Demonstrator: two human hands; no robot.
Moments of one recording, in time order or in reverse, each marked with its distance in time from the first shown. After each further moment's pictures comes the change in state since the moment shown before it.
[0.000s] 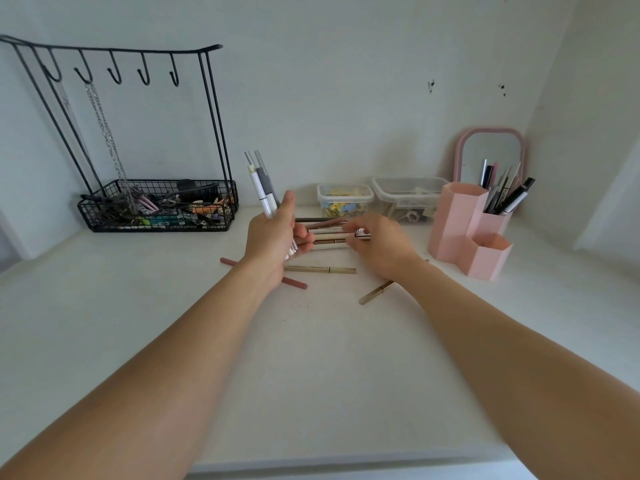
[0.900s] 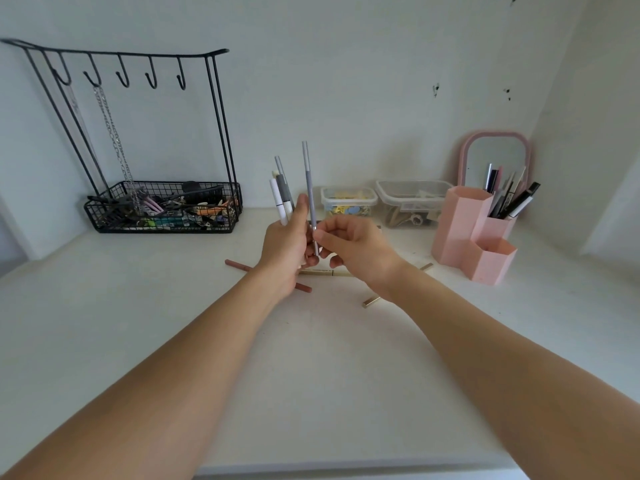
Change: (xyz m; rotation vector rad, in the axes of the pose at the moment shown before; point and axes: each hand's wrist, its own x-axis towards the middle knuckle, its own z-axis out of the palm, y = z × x) left_hand -0.016 -0.002 0.010 0.088 -0.024 -0.002; right_hand -0.026 -0.060 0.001 0.791 -0.175 0.004
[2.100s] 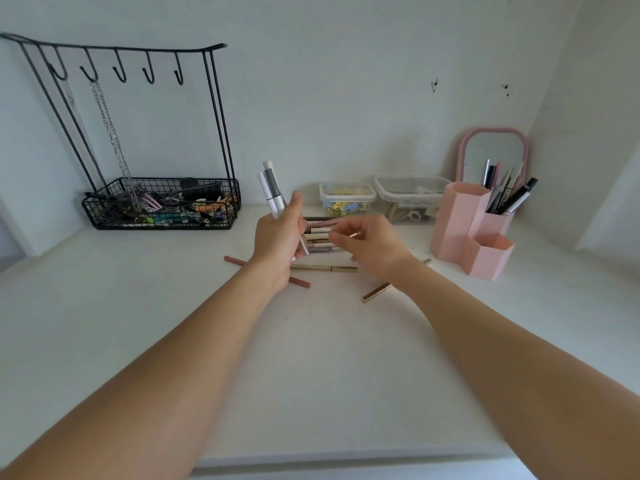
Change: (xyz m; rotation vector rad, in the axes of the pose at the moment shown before) left_hand 0.009 -0.002 -0.009 0.045 0.047 0.086; right_hand 0.009 0.018 -0.024 -0.390 0.139 0.017
